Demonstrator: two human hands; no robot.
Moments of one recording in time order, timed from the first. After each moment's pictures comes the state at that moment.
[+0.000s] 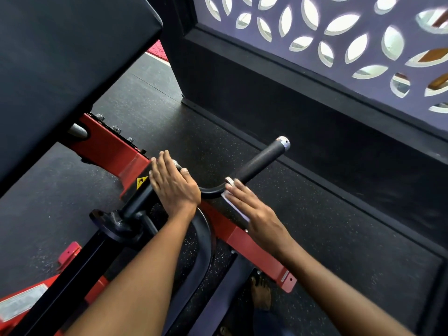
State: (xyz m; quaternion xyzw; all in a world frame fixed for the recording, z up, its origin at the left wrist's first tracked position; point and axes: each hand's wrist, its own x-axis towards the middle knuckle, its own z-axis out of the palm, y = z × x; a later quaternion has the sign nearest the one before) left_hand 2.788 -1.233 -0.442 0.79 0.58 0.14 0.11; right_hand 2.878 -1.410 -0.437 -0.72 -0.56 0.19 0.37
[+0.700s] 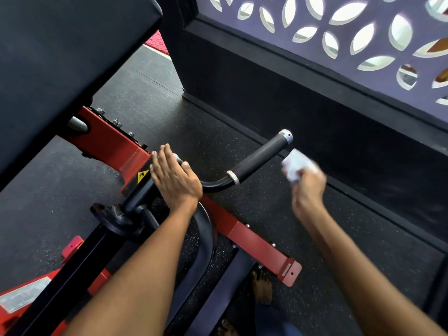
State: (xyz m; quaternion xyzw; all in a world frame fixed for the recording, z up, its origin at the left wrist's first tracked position) left_hand 2.788 -1.233 -0.444 0.79 0.58 0.15 0.10; right_hand 2.947 -1.396 -0.406 -0.63 0.17 0.25 0.71
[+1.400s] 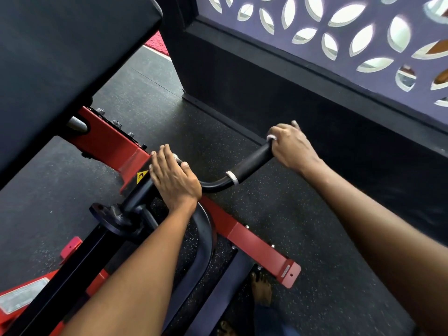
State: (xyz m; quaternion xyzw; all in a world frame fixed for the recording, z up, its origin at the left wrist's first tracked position) left_hand 2.789 -1.233 -0.442 0.79 0.58 0.15 0.10; right_hand 3.011 -1.351 -0.401 -0.87 -0.45 0.13 0.17
